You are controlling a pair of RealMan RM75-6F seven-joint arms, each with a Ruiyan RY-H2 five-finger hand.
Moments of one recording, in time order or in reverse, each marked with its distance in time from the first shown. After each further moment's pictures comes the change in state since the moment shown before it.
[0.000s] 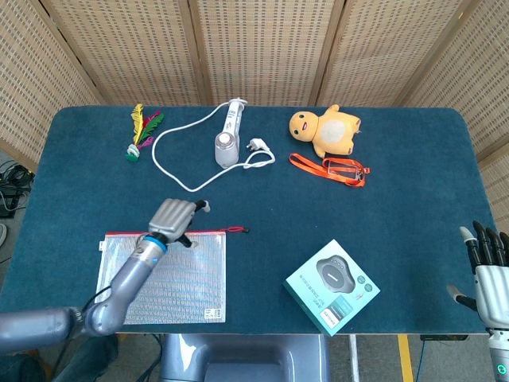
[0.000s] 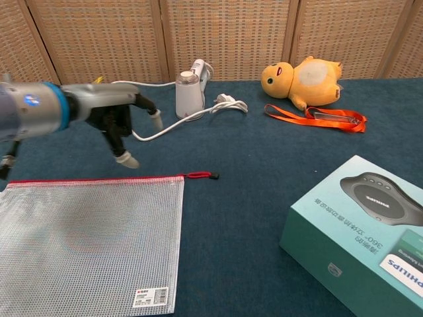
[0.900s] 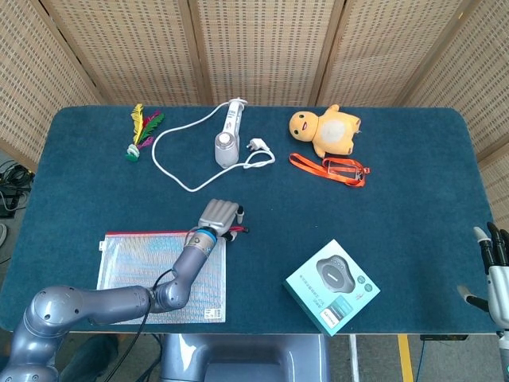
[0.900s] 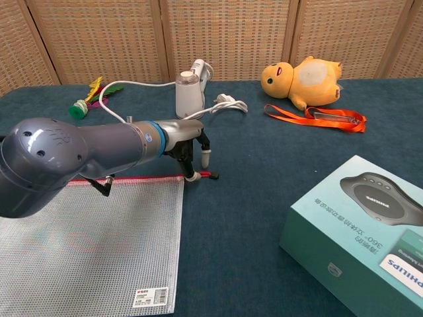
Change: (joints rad) left arm -0.265 -0.375 0.035 0.533 -0.141 -0.114 -0.049; right arm -0.010 0.015 0.008 0.018 0.038 -0.004 0.049
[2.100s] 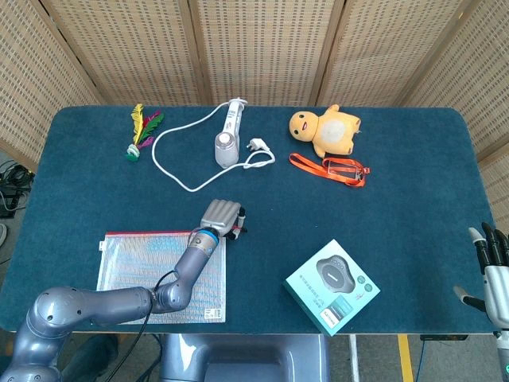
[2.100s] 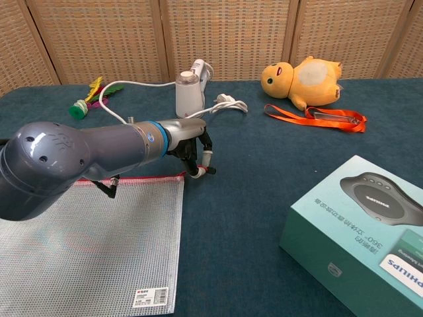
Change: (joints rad) left arm 0.005 0.003 -0.004 -0.015 0.031 0.017 -0.059; right arm 0.008 0.003 -0.009 -0.002 -0.009 -0.016 0.014
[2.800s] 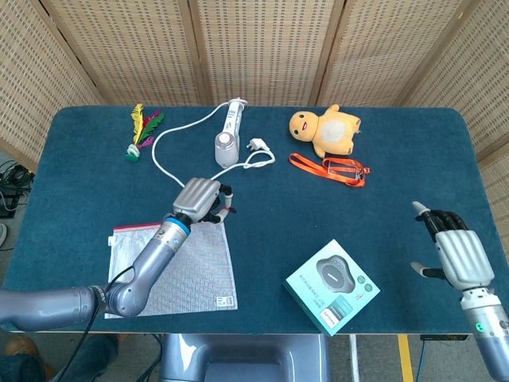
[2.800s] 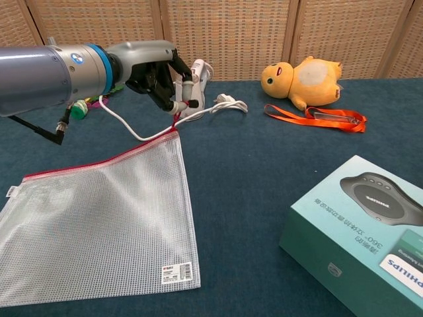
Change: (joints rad) left arm 0.147 0.355 -0.051 -0.435 0.259 0.108 -0.215; right arm 0.226 0.098 0.069 -0.120 0.010 -0.298 0.099
